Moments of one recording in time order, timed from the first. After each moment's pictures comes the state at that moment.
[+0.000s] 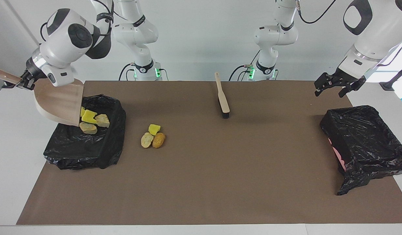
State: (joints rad) left arm -0.03 0.04 0.04 -1.56 -0.02 1.55 0.12; right arm -0.02 -0.08 -0.12 -1.85 -0.94 1.78 -1.55
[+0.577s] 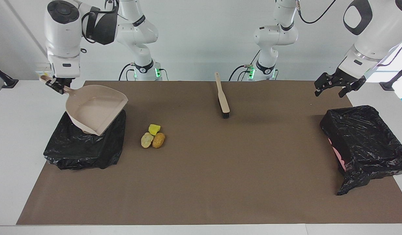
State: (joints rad) left arm -0.03 0.04 0.04 -1.56 -0.02 1.55 0.12; right arm 0.03 -0.09 -0.03 -1.82 -0.44 1.68 -1.02
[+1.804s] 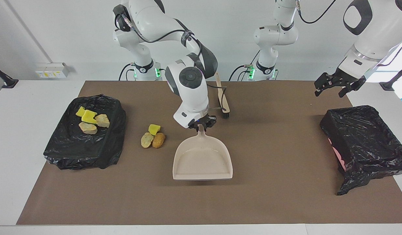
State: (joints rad) left arm -0.03 0.04 0.04 -1.56 -0.02 1.55 0.12; right arm 0.48 0.62 0.07 -1.25 0.11 1.84 0.53
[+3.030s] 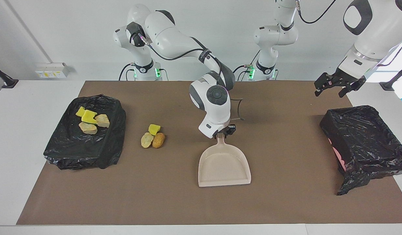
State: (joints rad) left arm -0.03 0.04 0.04 -1.56 -0.02 1.55 0.12; right arm 0.54 0.75 0.08 -1.19 0.11 1.91 0.55
